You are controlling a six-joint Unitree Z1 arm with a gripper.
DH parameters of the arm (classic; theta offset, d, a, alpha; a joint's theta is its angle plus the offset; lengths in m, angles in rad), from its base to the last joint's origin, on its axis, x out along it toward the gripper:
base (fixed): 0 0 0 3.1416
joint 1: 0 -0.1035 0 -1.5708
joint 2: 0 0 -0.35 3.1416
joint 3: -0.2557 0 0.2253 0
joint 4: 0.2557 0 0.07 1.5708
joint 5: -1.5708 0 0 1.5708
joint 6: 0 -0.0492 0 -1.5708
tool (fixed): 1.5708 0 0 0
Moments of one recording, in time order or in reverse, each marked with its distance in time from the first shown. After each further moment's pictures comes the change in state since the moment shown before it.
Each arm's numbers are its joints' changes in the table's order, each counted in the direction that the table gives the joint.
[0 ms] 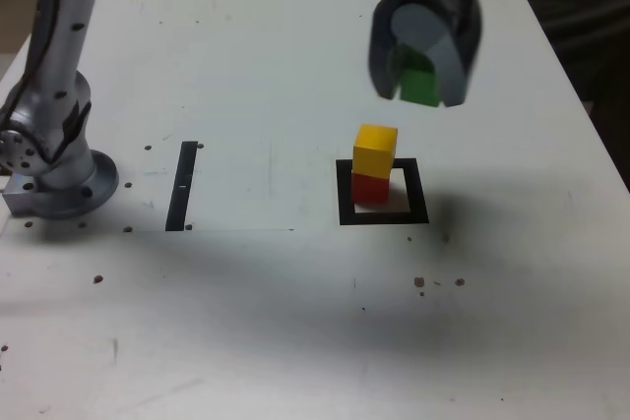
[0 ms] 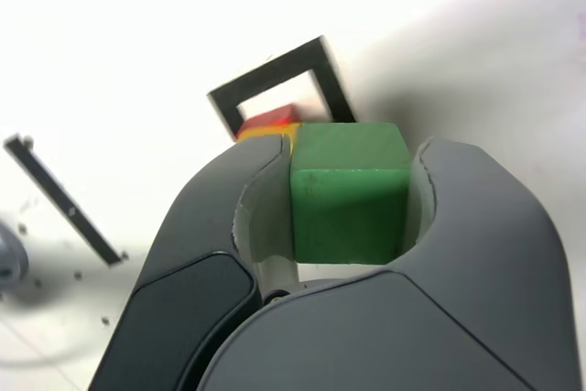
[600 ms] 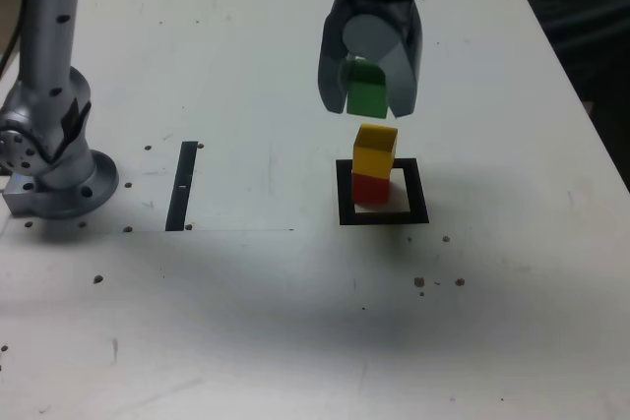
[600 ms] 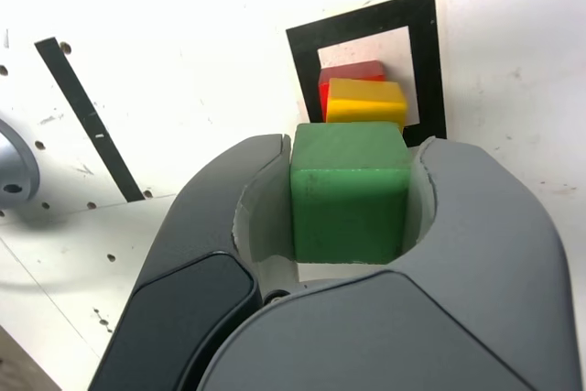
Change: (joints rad) arm -0.005 0.084 0.182 -0.024 -0.065 0.142
